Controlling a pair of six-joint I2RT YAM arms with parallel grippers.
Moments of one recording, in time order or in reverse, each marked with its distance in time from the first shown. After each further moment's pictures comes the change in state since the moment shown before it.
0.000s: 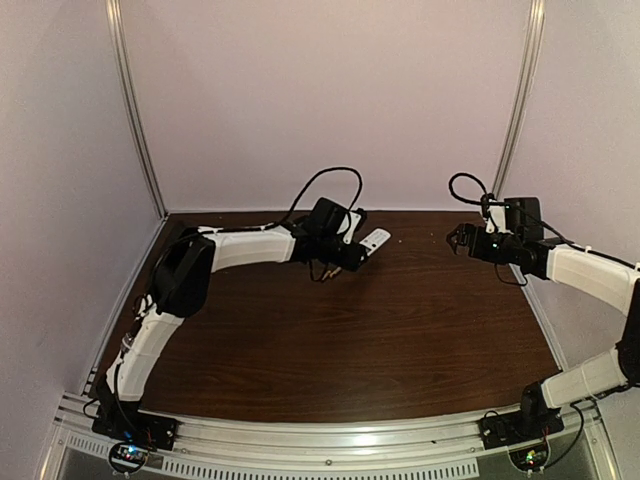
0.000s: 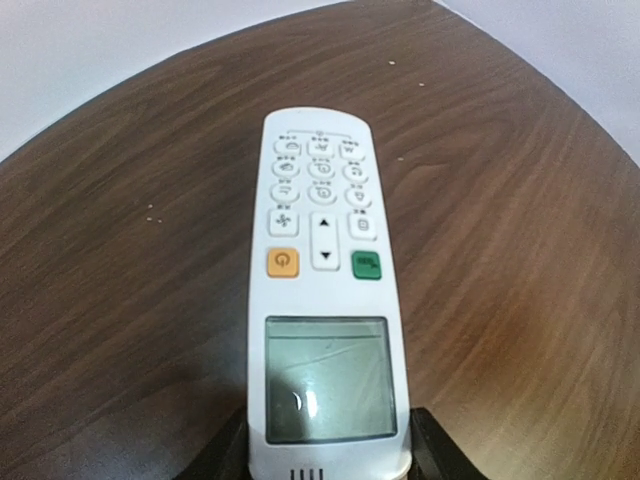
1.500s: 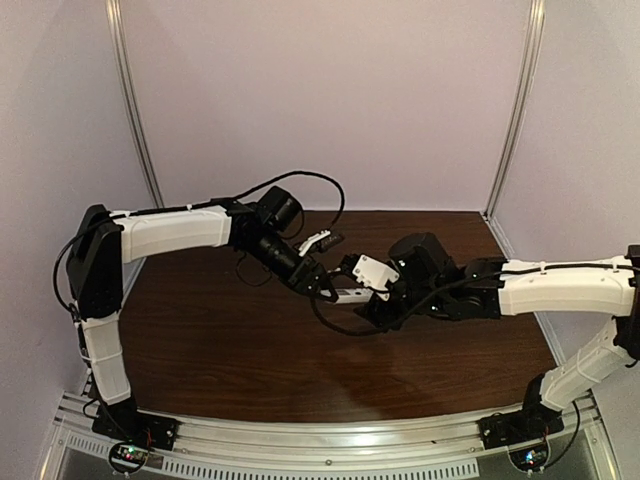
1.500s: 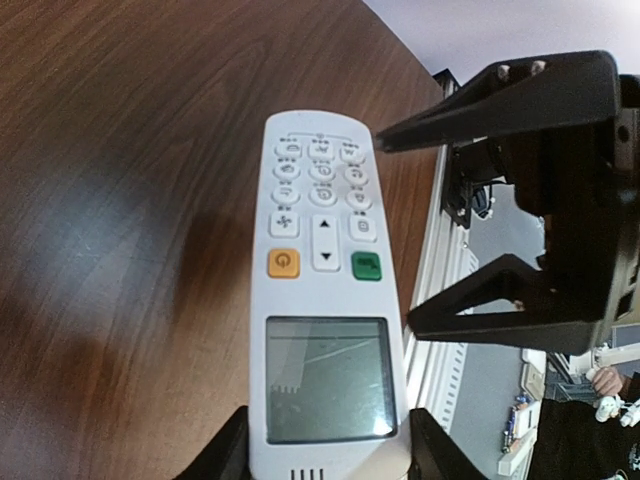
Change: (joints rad) left arm 0.045 -0.537 -0.473 -0.451 0.734 0.112; right arm 0.850 0.104 0.119 -0.128 0.344 -0.537
